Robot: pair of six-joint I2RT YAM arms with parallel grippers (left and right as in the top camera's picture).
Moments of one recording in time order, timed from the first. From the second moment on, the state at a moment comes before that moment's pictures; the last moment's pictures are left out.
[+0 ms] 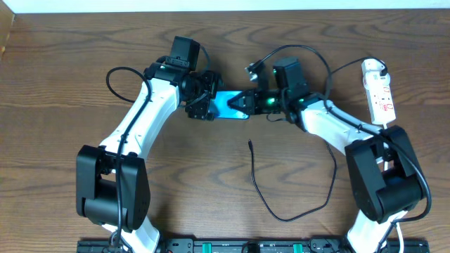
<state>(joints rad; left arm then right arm) -0.26 1.82 1.40 -0.78 0.41 -1.65 0.41 1.91 1.13 0.05 -0.82 0.56</state>
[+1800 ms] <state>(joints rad) -0.25 1.63 1.40 -0.39 0.28 -1.49 0.28 1.91 1.14 0.79 -1.00 2.04</state>
